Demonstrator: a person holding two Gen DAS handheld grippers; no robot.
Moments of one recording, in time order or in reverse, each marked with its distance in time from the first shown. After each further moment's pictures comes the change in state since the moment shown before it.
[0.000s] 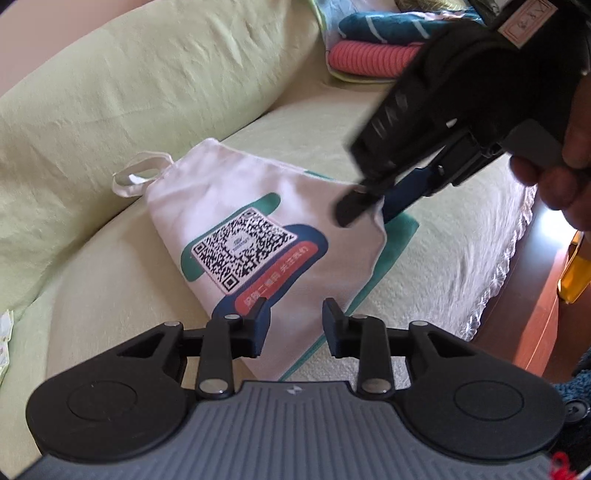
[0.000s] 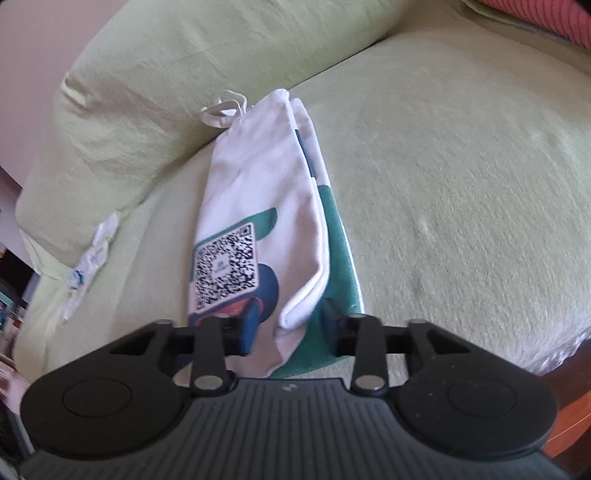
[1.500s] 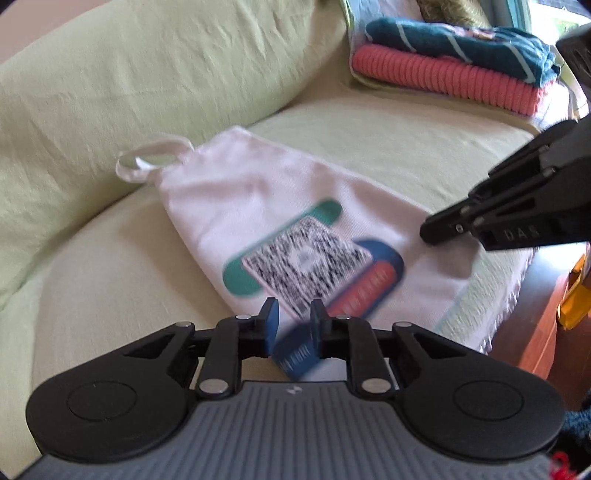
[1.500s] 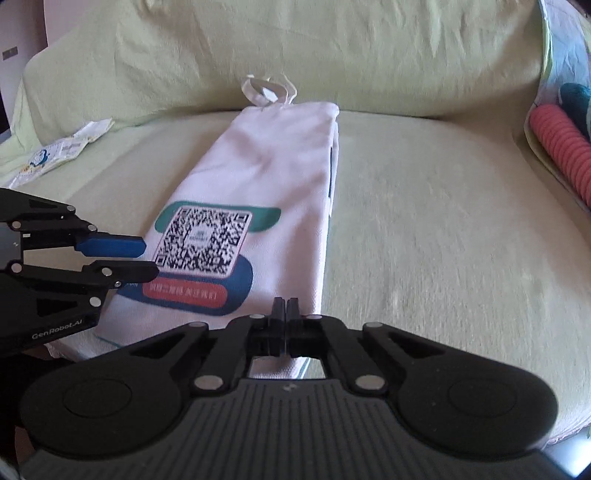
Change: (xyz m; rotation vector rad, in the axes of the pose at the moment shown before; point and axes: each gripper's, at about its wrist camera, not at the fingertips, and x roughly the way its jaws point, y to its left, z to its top) left arm 0.038 0.067 0.027 -0.083 -0.014 -0.076; right arm 0.005 0.024 0.008 -0.461 -0.035 -0.146
